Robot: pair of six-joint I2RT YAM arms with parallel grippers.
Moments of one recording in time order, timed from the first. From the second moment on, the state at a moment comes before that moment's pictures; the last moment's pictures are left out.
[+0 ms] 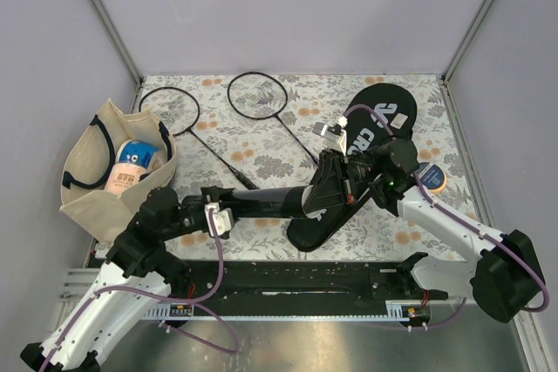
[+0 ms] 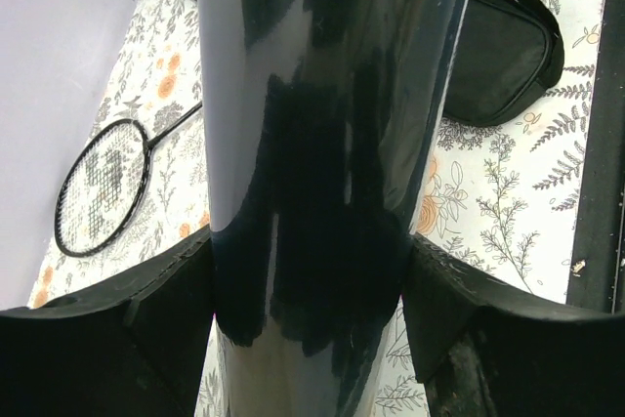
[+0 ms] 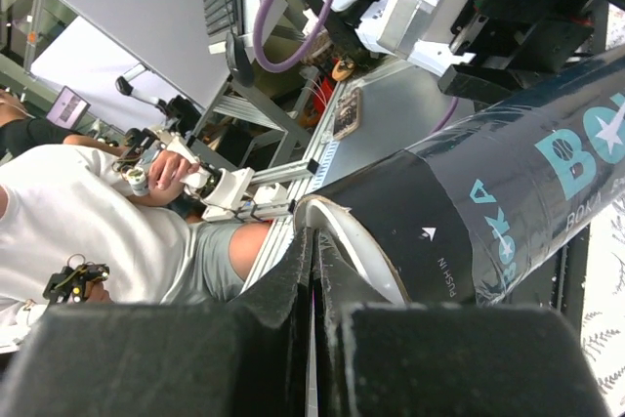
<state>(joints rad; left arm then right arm) -0.56 0.37 0.53 -0.50 0.52 0.75 0.60 1.15 0.75 0.88 -1.38 1.20</state>
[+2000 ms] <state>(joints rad) -0.54 0.44 0.43 -0.37 0.48 0.66 0.63 1.32 0.75 1.07 -1.23 1.48</state>
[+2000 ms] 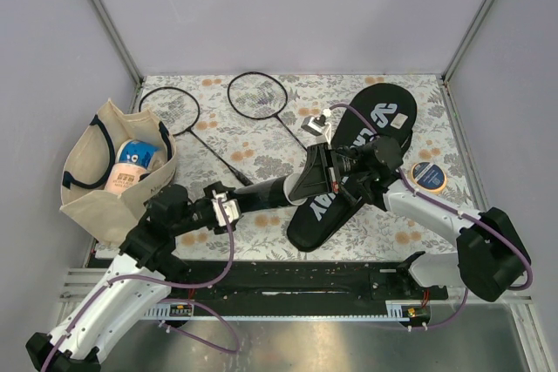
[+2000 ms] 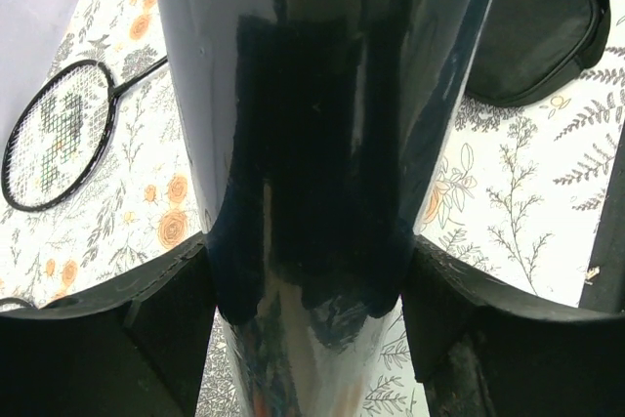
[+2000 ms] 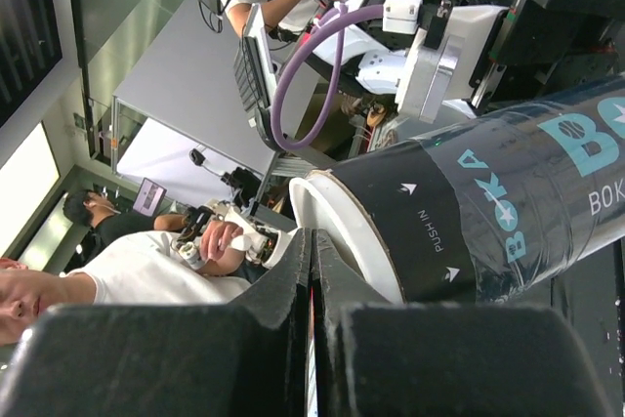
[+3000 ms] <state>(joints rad) -0.52 0.51 0.46 -0.46 0.42 0.75 0.63 1.37 0.82 0.85 -1.30 1.46</state>
